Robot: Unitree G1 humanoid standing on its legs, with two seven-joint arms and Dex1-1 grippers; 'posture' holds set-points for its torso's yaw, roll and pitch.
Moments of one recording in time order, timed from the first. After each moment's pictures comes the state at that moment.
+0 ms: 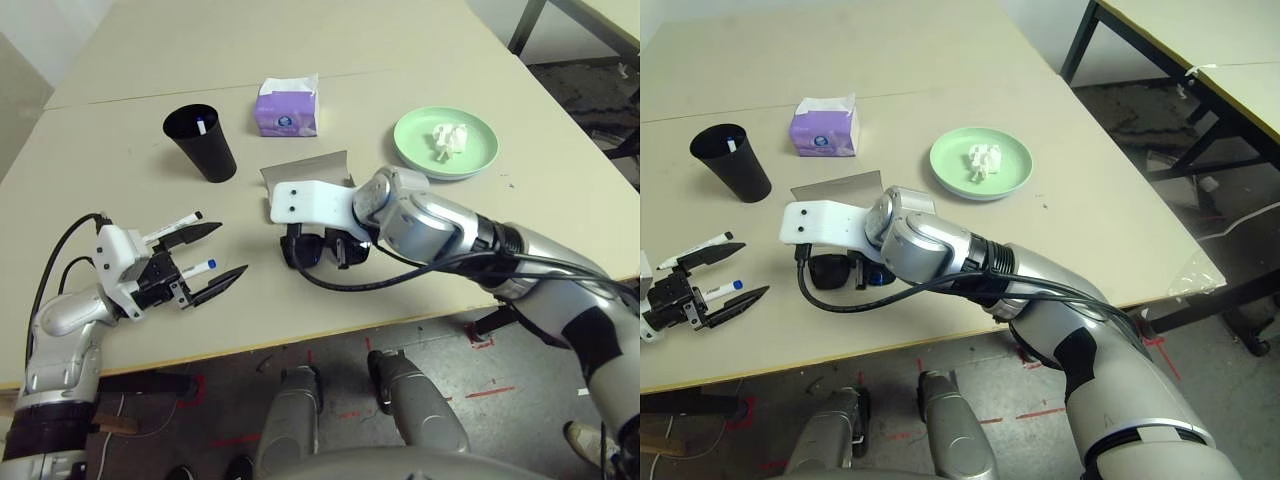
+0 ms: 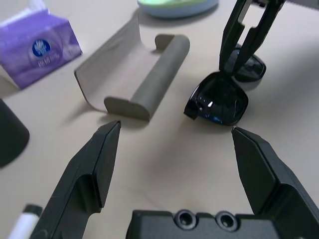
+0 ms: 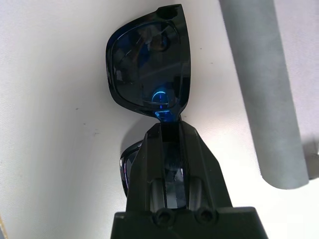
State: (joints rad) left arm 0.00 0.73 0.30 0.09 -0.47 -0.20 -1.13; right arm -1.18 -0.34 0.93 -0.03 -0.05 1.05 0.99
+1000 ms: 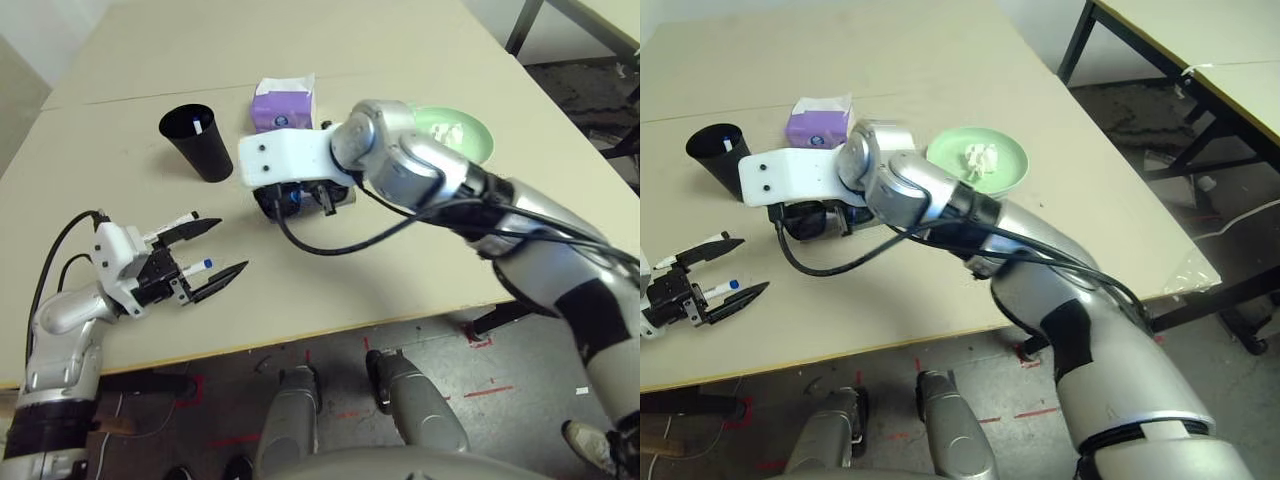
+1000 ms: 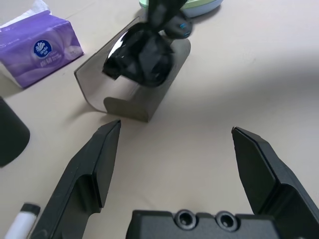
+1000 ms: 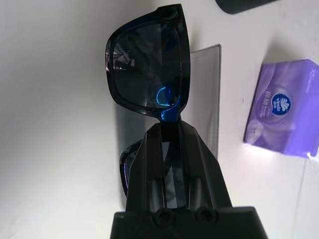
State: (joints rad) left arm 0.03 0.72 0.30 0.08 -0.47 -0.20 -1.11; right arm -1.41 -0.19 0.88 0.53 -0.26 0.38 1.02
